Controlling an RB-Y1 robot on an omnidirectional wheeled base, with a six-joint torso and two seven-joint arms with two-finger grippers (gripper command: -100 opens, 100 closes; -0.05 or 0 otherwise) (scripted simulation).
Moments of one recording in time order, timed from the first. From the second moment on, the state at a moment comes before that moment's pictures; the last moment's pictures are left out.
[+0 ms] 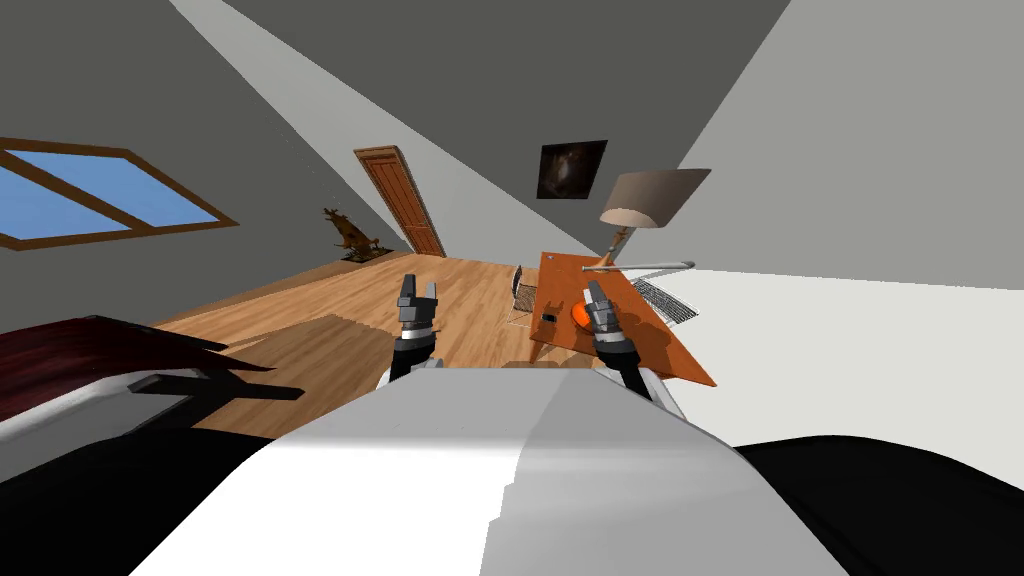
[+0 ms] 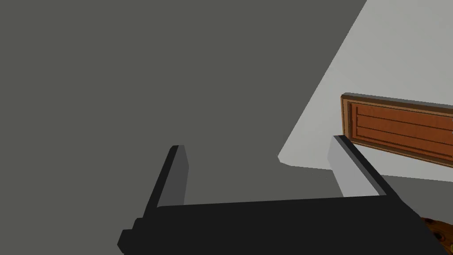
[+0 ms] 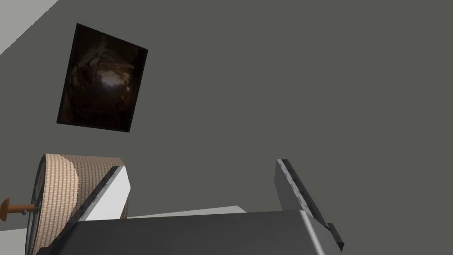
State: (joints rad) left arm 0.53 0.04 0.01 -2.21 -0.07 -0.56 0.07; right arm 0.57 -0.24 -0.03 -2.20 0.18 -0.49 -0.02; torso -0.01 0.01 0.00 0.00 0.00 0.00
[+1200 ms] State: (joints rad) left arm 0.53 0.04 0.01 -2.21 -0.07 -0.56 0.07; right arm 0.67 -0.54 0.07 -1.97 0.32 -0.54 0.01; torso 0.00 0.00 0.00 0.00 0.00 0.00
